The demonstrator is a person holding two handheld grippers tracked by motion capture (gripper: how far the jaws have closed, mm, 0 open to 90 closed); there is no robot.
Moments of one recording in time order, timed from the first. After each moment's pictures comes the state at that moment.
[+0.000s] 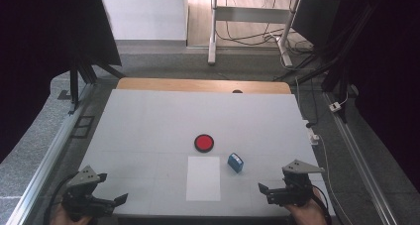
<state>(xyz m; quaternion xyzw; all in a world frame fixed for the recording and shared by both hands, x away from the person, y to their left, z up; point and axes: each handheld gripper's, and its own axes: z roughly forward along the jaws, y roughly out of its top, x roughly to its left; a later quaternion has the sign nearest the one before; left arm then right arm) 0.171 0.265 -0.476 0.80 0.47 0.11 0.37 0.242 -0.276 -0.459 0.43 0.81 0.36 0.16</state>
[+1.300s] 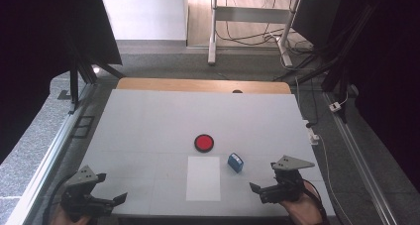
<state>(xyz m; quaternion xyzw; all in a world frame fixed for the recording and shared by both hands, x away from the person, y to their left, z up) 0.170 0.268 -0.476 0.79 0.47 0.10 0.38 0.252 -0.256 -0.454 0.36 0.84 0.38 0.14</state>
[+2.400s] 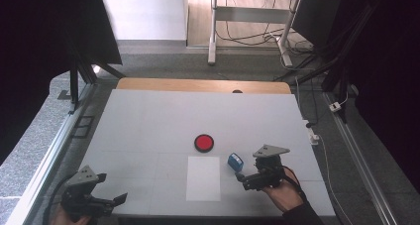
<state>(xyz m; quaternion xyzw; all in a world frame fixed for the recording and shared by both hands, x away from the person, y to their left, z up) 0.171 0.268 -0.476 0.79 0.47 0.10 0.38 0.288 -0.214 -0.466 0.36 0.85 0.35 0.14</state>
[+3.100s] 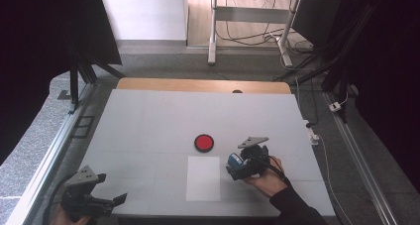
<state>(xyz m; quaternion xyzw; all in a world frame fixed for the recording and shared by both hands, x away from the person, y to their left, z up) 0.171 0.268 -0.476 0.79 0.47 0.10 0.37 0.325 -0.183 -0.486 0.36 0.88 0.29 0.14</state>
